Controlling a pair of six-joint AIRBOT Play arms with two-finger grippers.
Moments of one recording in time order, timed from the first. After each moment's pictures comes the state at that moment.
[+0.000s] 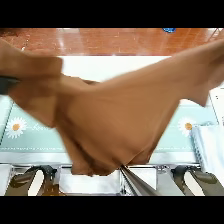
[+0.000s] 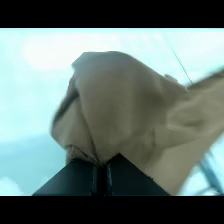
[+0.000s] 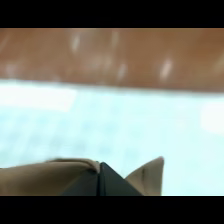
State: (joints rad) left arm 0.25 -0.56 1.13 0.70 -1.42 -1.40; right arm -0.16 -0.78 1.47 -1.09 1.29 1.44
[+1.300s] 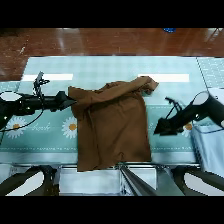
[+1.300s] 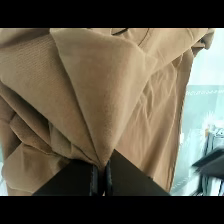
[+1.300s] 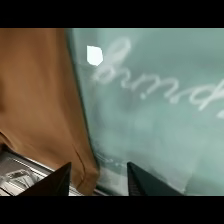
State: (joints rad) left arm 0.11 -1.16 0.70 0.52 -1.00 -1.11; right arm -0.05 -1.25 0.68 -1.07 1.40 1.35
